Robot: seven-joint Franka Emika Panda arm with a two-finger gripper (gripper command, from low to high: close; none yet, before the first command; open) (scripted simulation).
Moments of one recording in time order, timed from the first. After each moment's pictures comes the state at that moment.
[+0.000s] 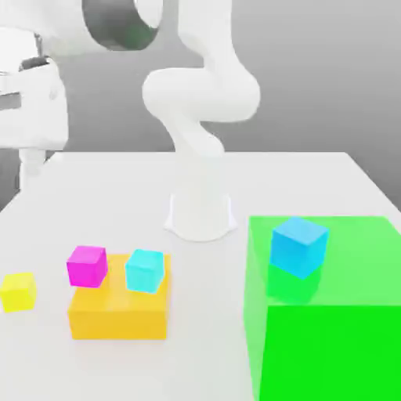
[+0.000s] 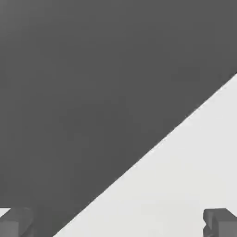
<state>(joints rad) -0.25 -0.16 -0.30 -2.47 0.12 2.59 1.01</state>
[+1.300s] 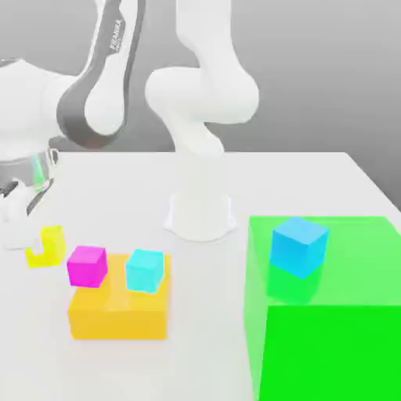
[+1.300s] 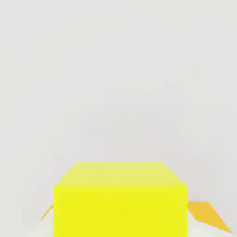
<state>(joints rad) -0.42 -0.21 -0.28 -2.73 0.04 2.53 1.63</state>
